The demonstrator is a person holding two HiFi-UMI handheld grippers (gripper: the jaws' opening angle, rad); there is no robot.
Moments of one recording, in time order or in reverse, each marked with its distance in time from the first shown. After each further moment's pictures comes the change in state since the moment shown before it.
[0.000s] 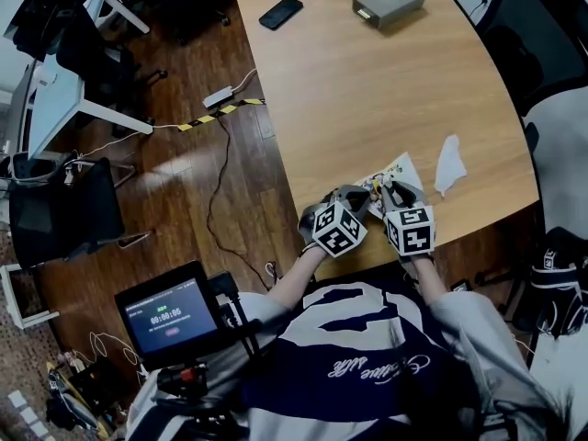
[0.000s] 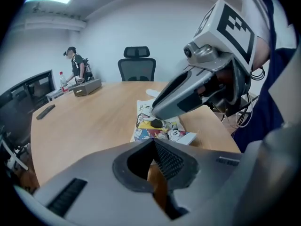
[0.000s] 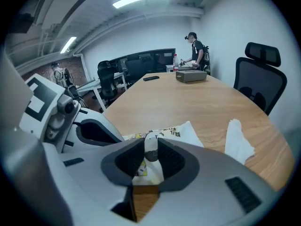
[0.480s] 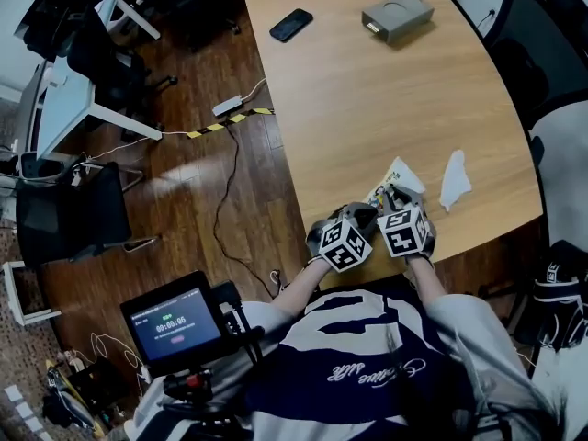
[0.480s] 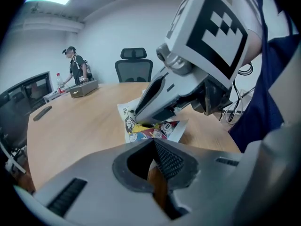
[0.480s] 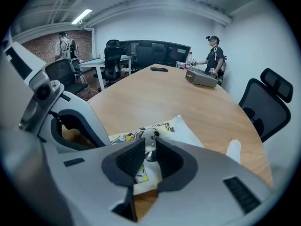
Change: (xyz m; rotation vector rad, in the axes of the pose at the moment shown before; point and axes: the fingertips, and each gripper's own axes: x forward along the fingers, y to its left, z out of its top) left arm 0.002 -0.012 -0.002 0.026 -0.019 -0.029; right arm 0.029 -0.002 0.004 -0.255 0.117 -0.078
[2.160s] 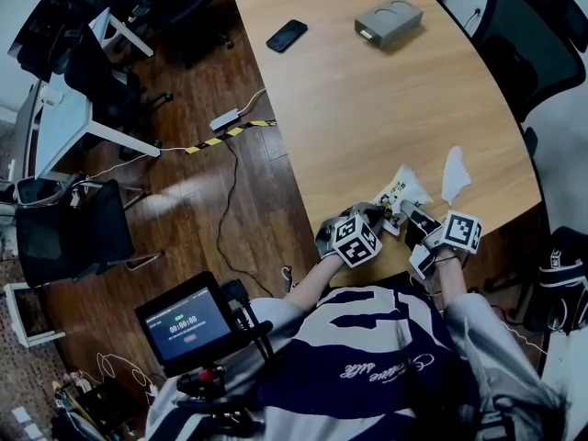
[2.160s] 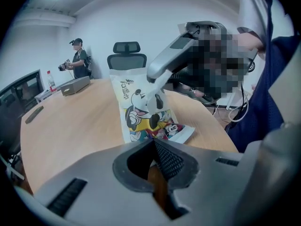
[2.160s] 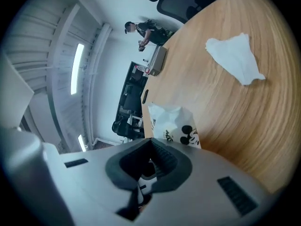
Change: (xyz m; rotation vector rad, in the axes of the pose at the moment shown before) left arm 0.008 -0.010 -0.006 0.042 0.071 -0.072; right arm -0.071 -0.006 -0.005 1.188 -0.266 0.594
